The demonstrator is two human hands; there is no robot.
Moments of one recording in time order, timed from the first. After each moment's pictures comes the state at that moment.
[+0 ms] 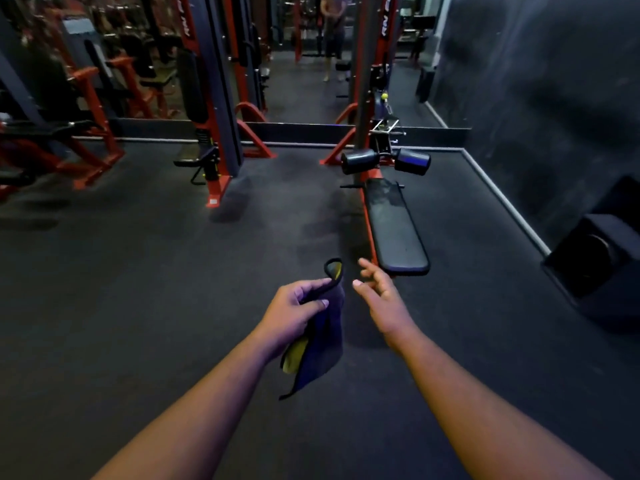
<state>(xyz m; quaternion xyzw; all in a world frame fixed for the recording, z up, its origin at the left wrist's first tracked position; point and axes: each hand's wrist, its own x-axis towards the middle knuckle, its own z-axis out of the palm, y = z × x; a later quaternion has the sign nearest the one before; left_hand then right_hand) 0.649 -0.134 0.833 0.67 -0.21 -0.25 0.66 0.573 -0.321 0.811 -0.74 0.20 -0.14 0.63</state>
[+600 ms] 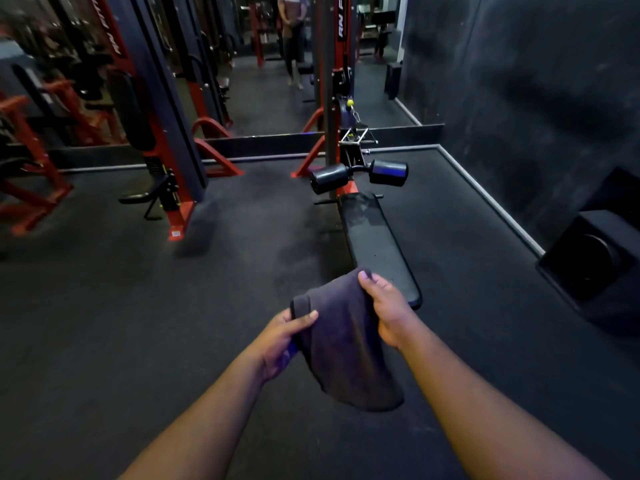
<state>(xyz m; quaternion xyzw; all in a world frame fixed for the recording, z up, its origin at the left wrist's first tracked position) 0.839 -0.321 0.790 0.56 -0.07 -0.44 0.70 0.752 -0.518 0.806 -0.51 0.25 -0.13 0.82</state>
